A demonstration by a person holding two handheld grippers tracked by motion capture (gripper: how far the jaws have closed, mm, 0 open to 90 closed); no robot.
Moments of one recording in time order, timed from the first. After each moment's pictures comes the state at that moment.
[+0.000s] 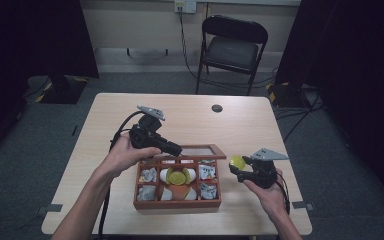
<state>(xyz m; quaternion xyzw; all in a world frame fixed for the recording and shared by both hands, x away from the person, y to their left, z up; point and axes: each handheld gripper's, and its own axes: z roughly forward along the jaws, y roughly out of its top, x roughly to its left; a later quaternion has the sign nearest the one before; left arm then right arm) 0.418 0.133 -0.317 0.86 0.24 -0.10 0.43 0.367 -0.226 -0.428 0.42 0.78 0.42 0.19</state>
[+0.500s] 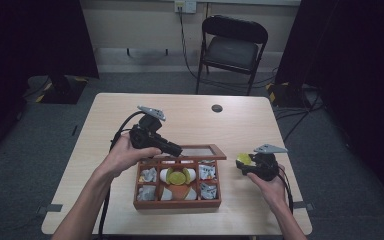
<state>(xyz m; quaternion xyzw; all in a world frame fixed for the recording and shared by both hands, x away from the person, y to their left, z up) 0.418 0.132 -0.317 0.87 0.24 -0.10 0.43 0.400 -0.246 -0.455 0.46 0.78 0.38 0.19</state>
